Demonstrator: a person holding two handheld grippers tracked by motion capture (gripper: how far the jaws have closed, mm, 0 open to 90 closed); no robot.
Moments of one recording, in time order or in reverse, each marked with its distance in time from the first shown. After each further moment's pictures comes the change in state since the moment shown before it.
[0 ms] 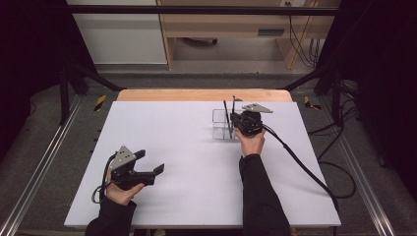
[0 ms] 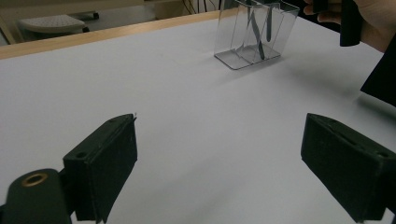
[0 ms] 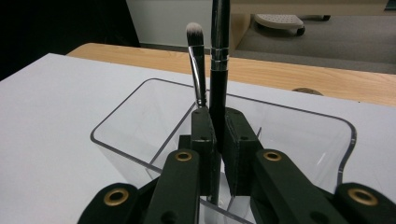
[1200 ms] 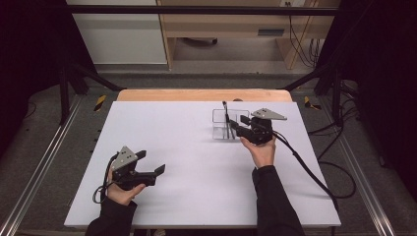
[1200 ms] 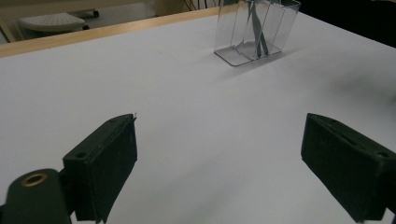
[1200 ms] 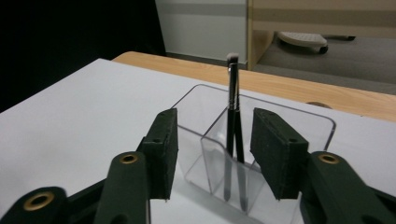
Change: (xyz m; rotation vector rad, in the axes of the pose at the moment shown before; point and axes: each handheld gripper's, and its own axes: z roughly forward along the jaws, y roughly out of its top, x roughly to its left) left arm -0.001 -0.001 0.002 0.012 0.006 0.008; right arm 0.011 0.005 -0.062 -0.045 0.111 -0.055
